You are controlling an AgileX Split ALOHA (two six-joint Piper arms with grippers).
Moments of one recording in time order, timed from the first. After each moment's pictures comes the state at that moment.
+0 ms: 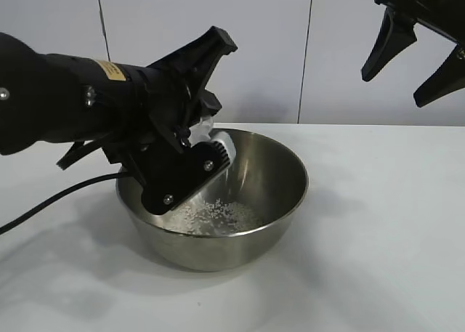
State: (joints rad) left arm -0.80 1.75 -0.77 -0.39 -0.60 2.56; right arm 0.01 1.63 -1.26 0.44 0.88 -0.12
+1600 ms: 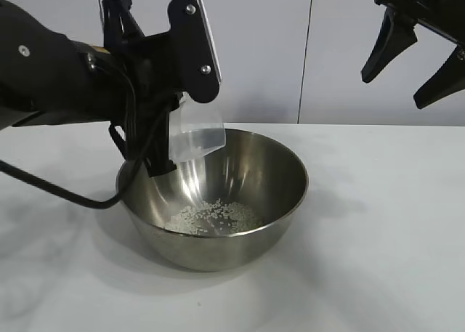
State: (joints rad) left arm -0.80 1.75 -0.81 -0.80 -0.64 1.64; right arm 0.01 1.63 -1.26 0.44 0.89 -0.12
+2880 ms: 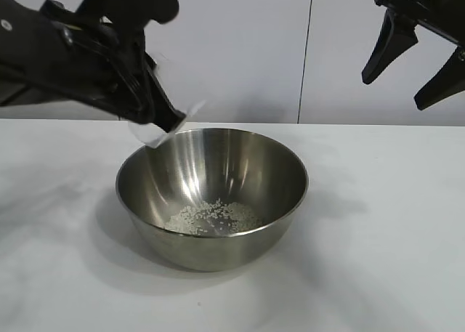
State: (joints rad) left arm -0.72 1.67 -0.81 -0.90 -0.69 1.22; right arm 0.02 1.63 -1.26 0.45 0.90 -0.12
